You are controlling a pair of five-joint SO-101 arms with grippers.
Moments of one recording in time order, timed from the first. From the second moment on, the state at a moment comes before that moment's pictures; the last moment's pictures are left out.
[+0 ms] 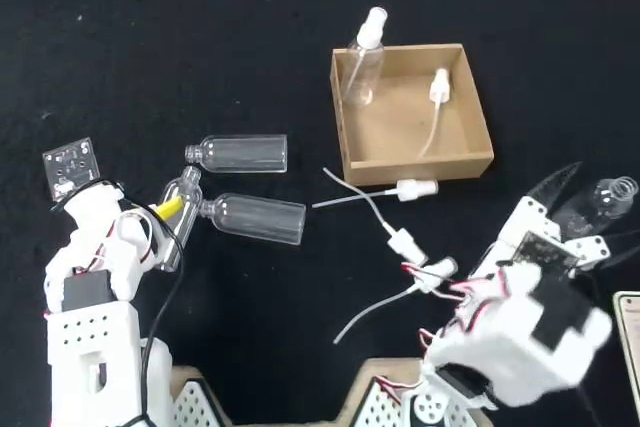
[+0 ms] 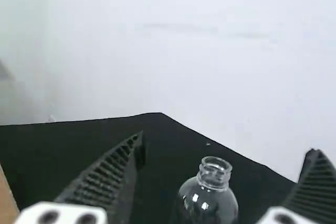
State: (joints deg) left arm -18.2 -67.3 76.0 46.3 6.1; right arm 39.5 1.9 91.7 -97.1 10.0
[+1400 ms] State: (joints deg) left arm -18.2 -67.3 76.0 46.3 6.1; right arm 6.8 -32.4 40.0 44.6 -3.5
